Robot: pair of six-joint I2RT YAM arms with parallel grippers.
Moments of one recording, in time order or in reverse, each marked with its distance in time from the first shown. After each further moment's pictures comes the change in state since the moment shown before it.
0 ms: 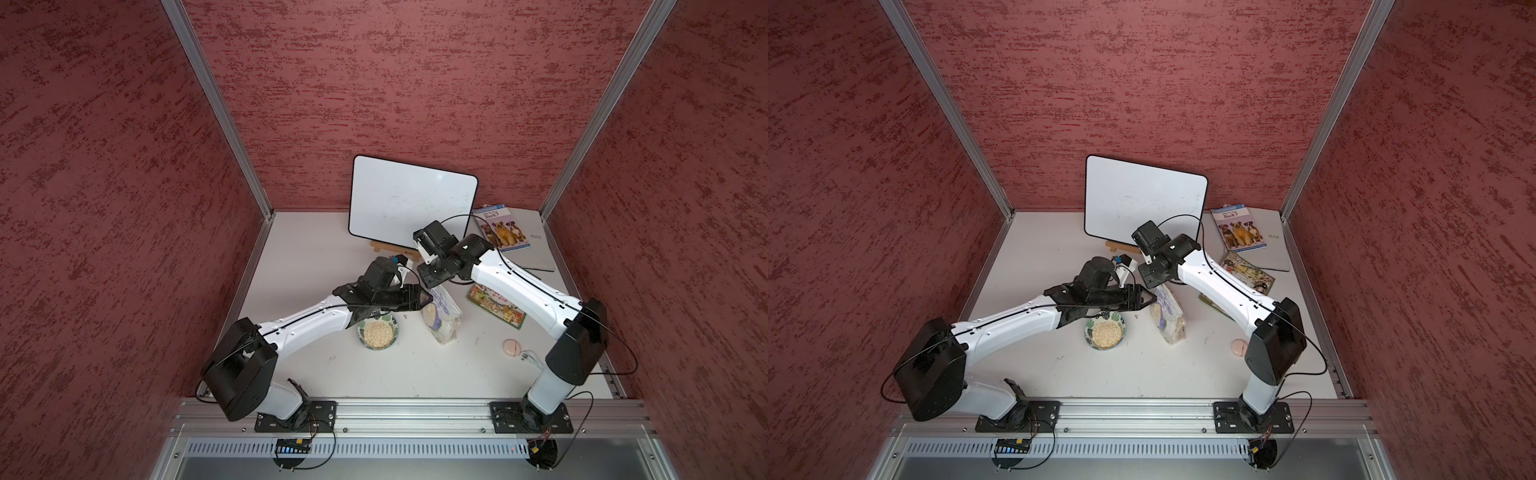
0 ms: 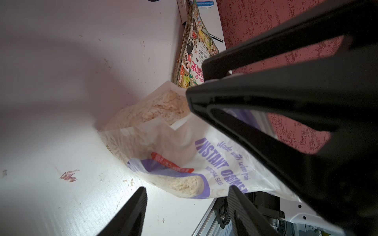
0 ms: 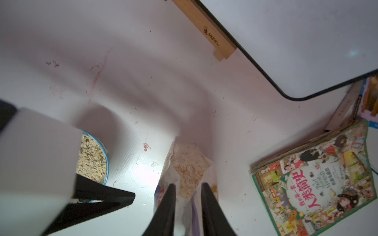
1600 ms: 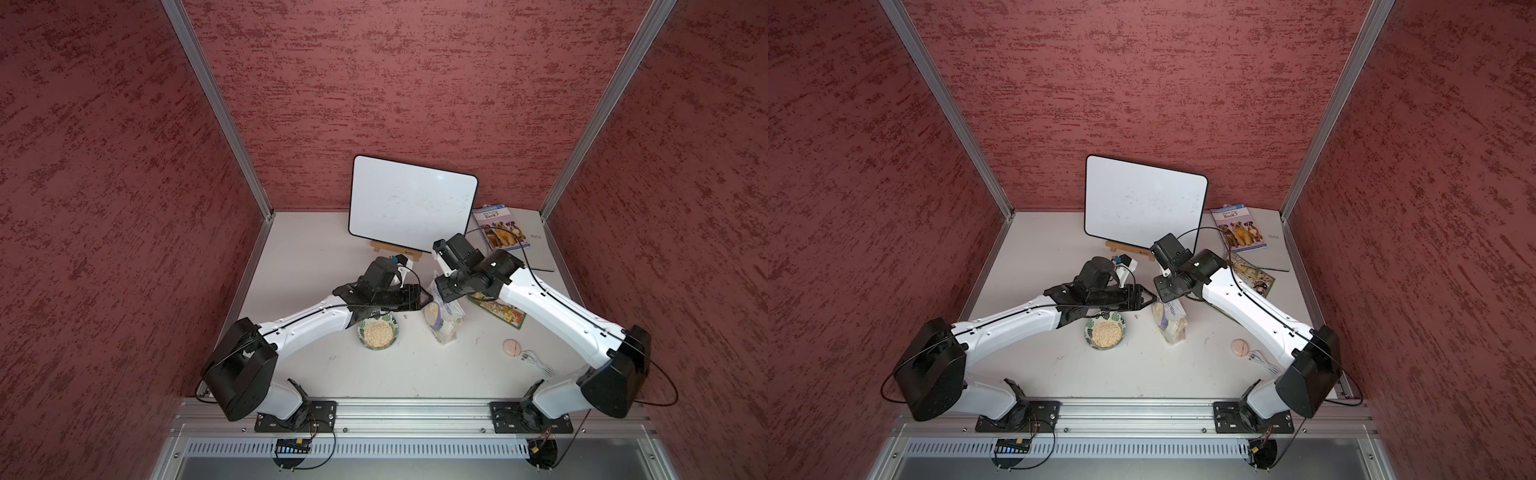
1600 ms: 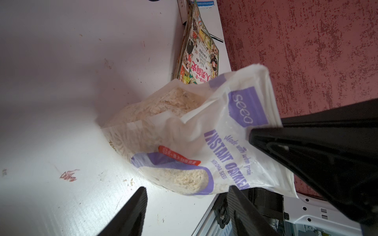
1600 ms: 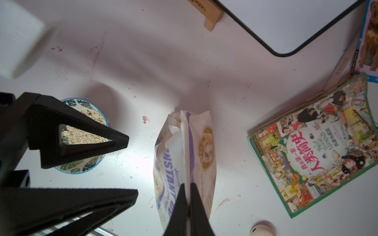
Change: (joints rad) left arm 0.000 0.000 0.000 0.000 0.000 -0.004; right arm -0.001 -0.235 -0.217 -0.011 -0.013 0.078
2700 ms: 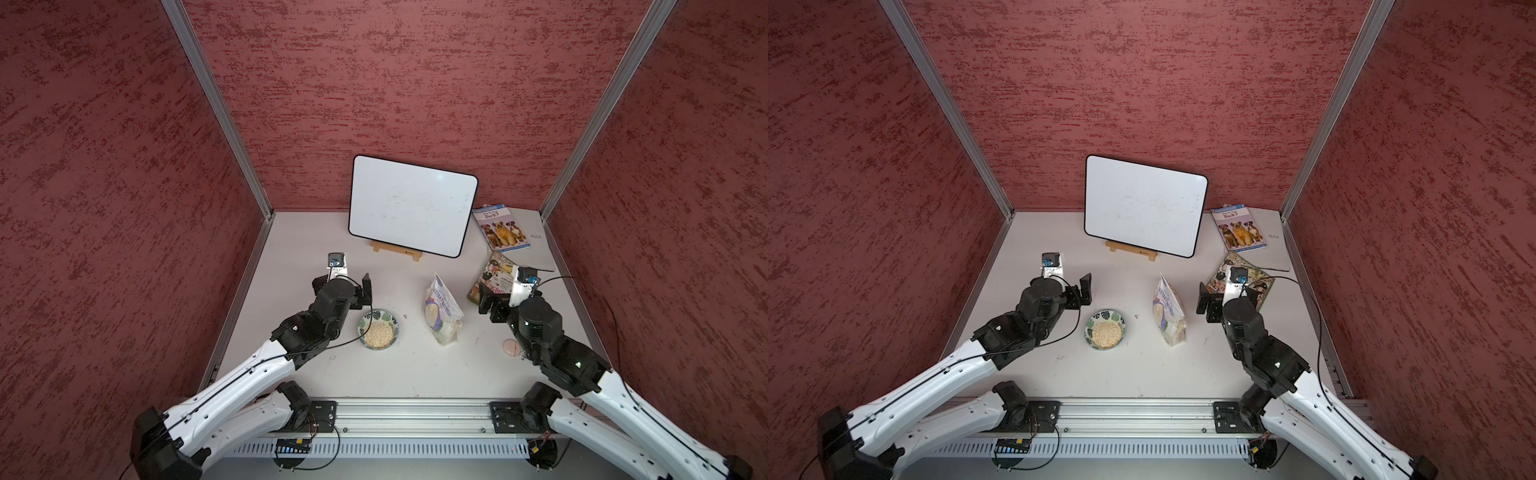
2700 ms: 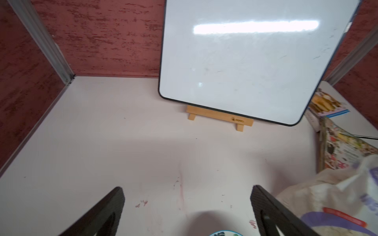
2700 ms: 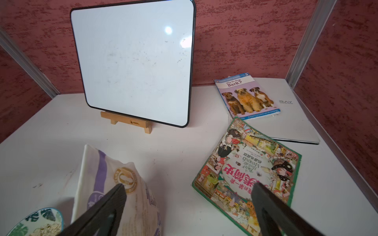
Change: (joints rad) left arm 0.041 -0.563 -0.218 -0.186 -1.003 0.407; right arm 0.006 -0.861 -0.806 0.679 0.490 0.042
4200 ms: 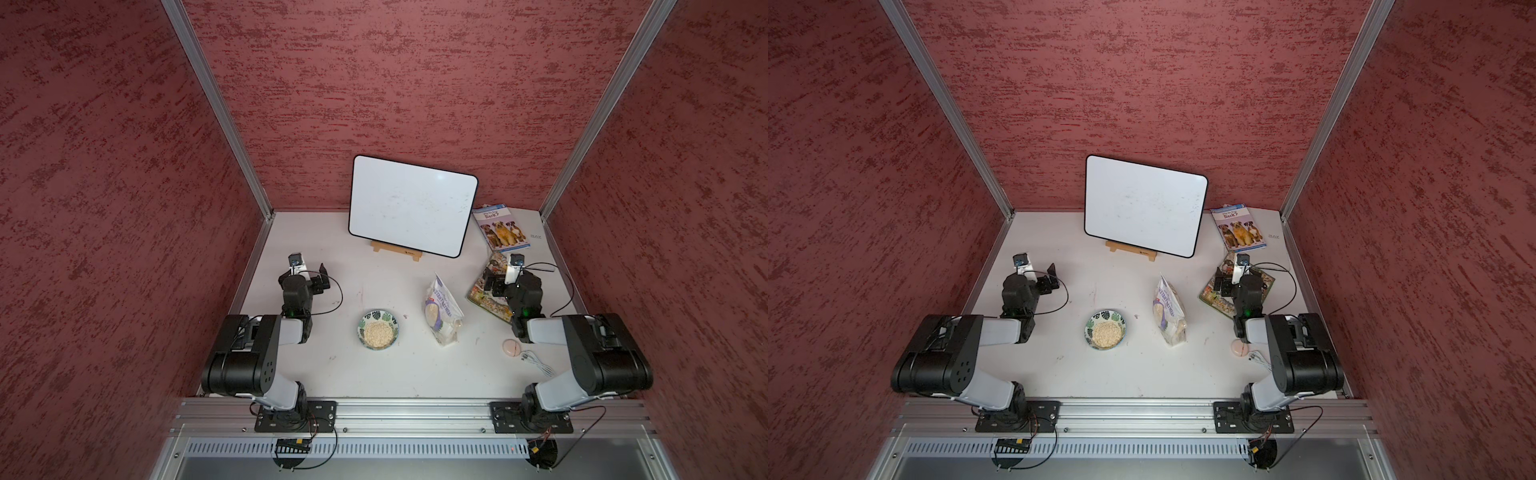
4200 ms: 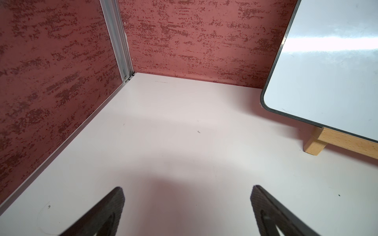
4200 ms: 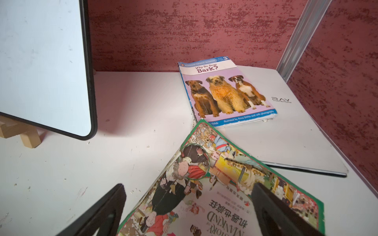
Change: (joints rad) left arm 0.698 0.633 -0.334 1.177 0.439 0.253; right arm -0.691 0.919 -0.222 1.222 -0.578 -0.292
